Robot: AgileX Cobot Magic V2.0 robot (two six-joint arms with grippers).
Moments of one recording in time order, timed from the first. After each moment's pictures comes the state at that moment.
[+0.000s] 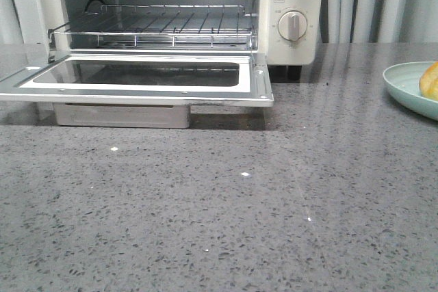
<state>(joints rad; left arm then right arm) -0.50 0.58 -0.89 0.00 0.54 -0.13 -0.05 0.91 -0.87 0.13 0.82 0.10</state>
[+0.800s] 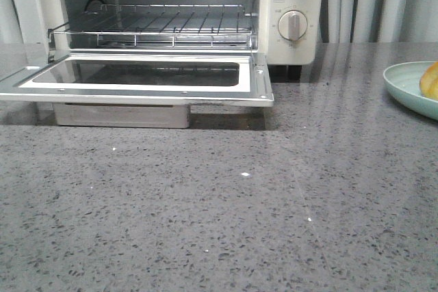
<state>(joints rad) -0.50 0.57 -0.89 0.00 0.62 -0.13 -0.05 1.51 -1.30 0.03 1.01 0.10</state>
